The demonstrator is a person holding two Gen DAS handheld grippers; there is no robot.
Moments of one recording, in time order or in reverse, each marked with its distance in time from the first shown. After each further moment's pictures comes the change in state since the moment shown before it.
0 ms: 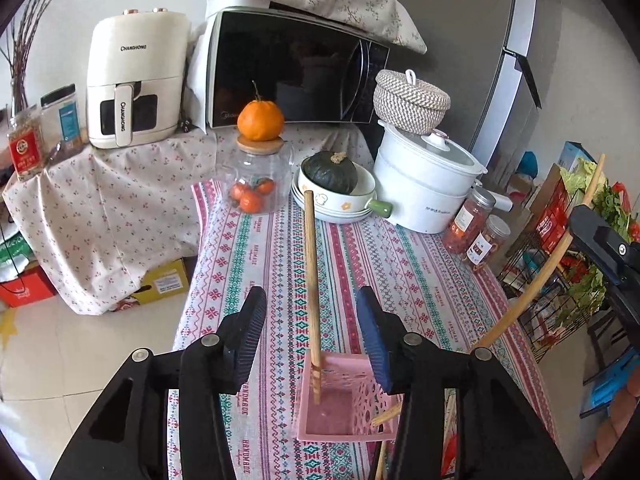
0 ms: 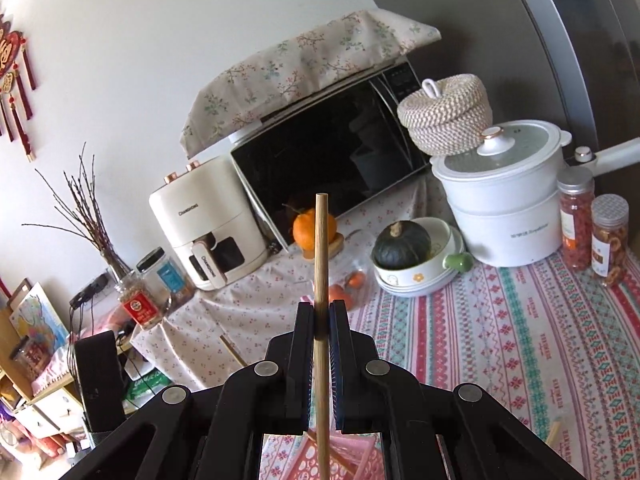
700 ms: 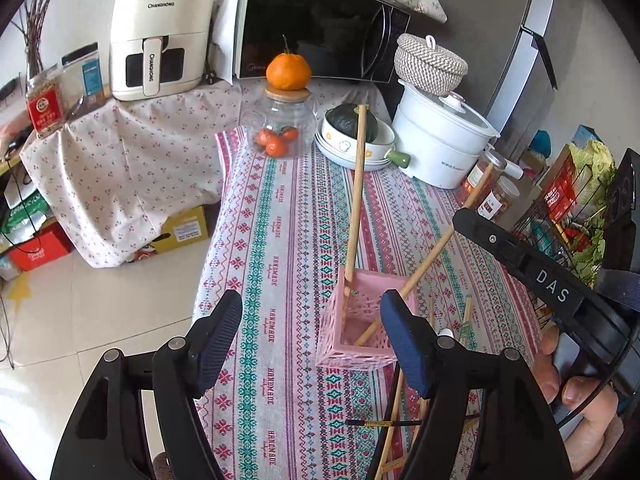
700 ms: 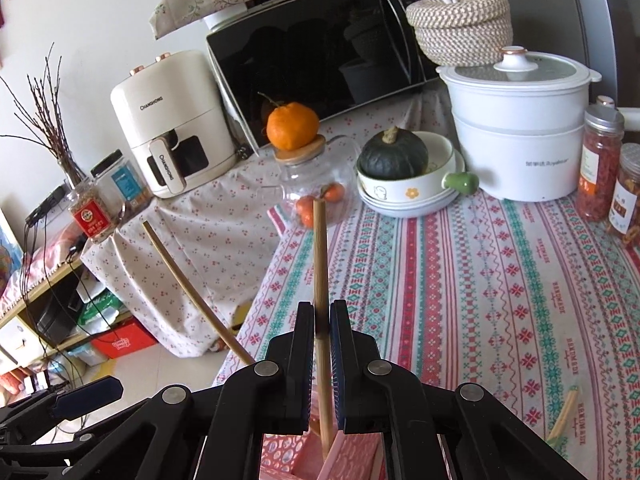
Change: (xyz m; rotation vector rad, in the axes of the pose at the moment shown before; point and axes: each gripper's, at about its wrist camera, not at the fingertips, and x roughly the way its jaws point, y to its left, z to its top) left arm -0.022 0.023 -0.034 -0.031 0.159 0.034; right arm 0.076 -0.001 -0.049 -0.091 0.243 -0.085
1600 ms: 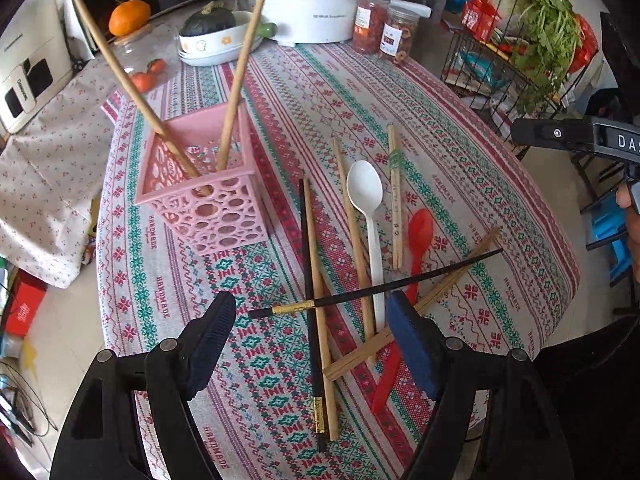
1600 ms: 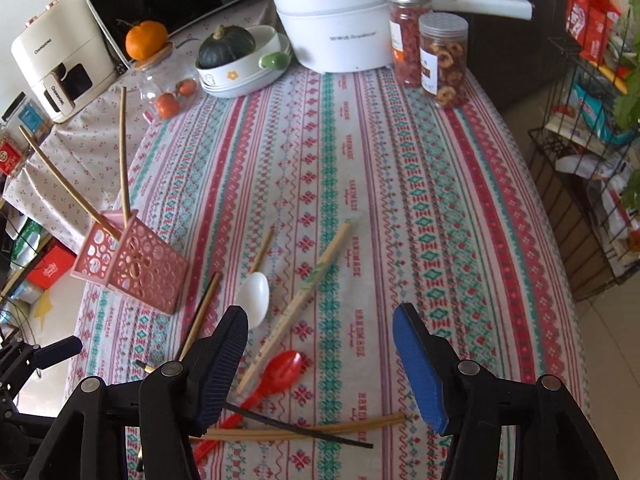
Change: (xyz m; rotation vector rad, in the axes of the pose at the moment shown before) left arm 0.037 -0.112 -0.111 0.429 0.304 -0.090; right arm -0.108 -0.138 -0.057 0.110 0.356 -0.263
